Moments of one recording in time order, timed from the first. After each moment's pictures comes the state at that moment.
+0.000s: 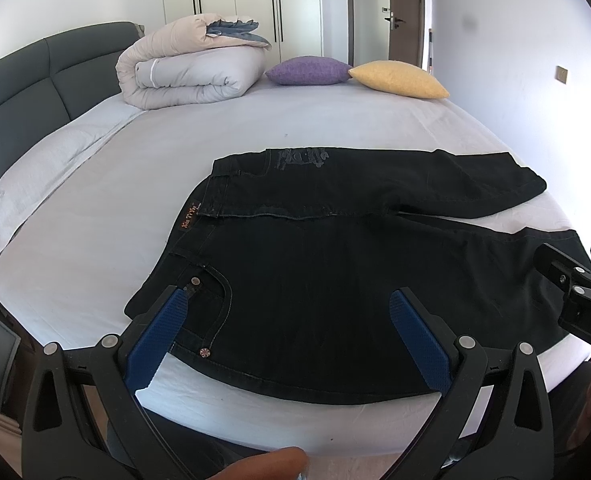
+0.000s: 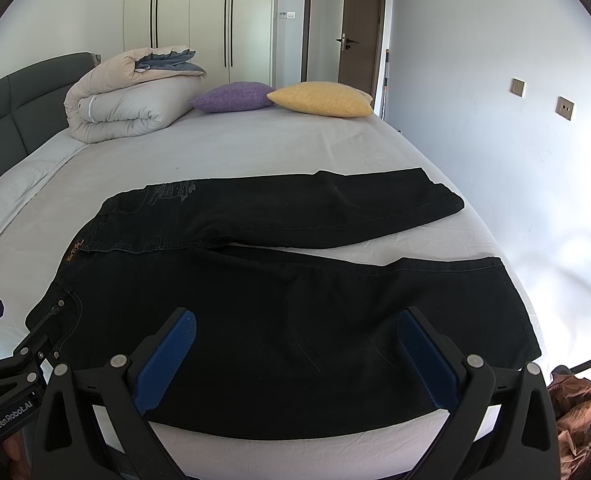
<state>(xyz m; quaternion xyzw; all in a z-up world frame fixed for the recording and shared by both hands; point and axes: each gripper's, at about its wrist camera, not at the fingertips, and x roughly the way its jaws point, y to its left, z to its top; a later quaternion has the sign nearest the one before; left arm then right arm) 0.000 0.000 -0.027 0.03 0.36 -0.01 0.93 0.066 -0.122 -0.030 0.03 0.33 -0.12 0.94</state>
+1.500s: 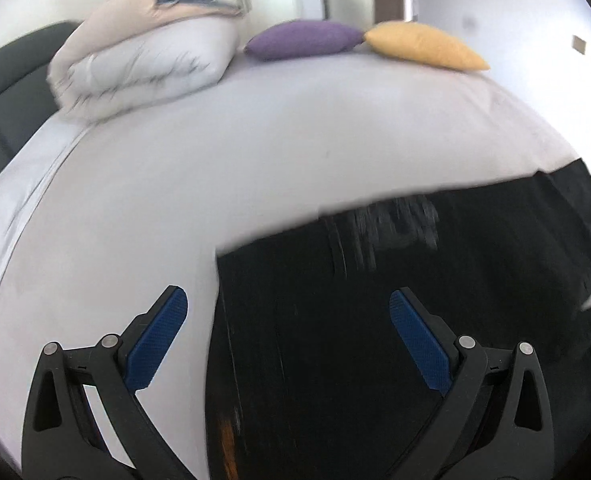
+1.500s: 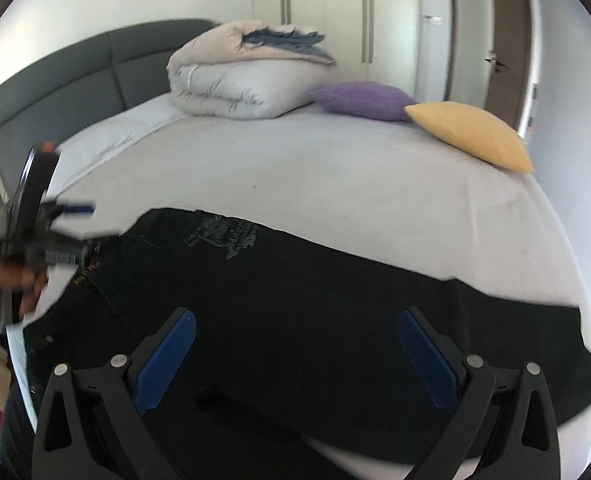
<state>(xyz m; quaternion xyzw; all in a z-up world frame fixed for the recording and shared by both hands) 0.357 0.096 -0.063 0.08 0.41 -0.09 0.90 0.340 -0.162 -0.034 -0.05 0.34 0.15 0.93</state>
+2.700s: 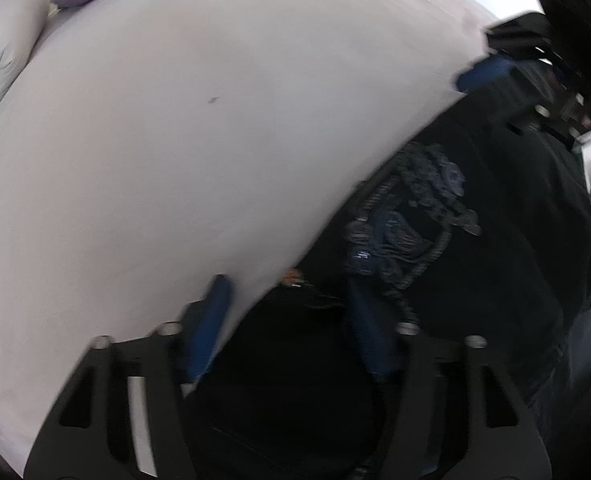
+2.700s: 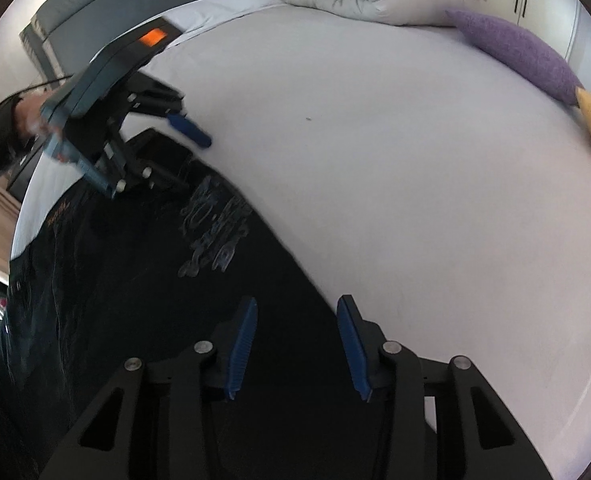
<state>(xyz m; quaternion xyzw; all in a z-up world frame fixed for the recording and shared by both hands) 0.553 0.072 -0.137 0.20 0.56 -0.33 0.73 0.543 -0.107 -0.102 -0.15 0.49 0.33 0.80</state>
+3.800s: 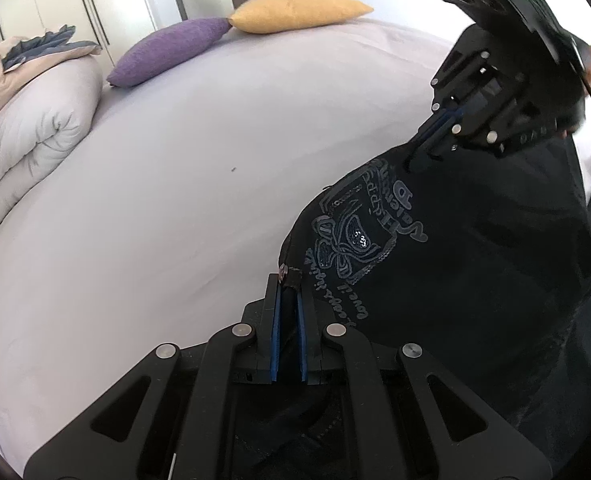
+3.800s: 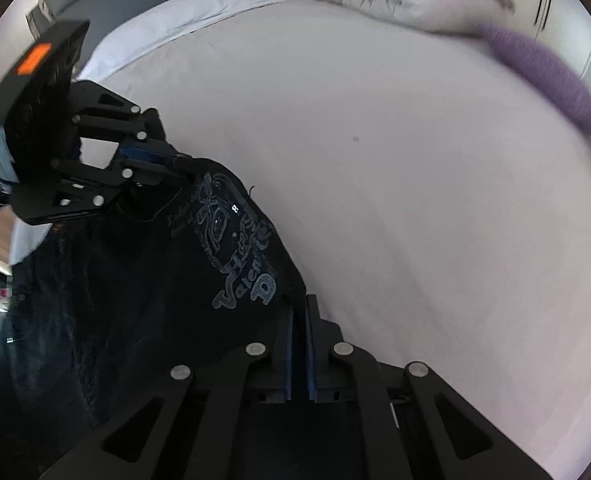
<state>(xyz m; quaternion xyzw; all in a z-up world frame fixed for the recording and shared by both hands) 0.398 0.090 -0.077 0.21 0.40 -0.29 0.85 0.522 -0.025 -0.093 -0.21 0.47 0.30 0.80</state>
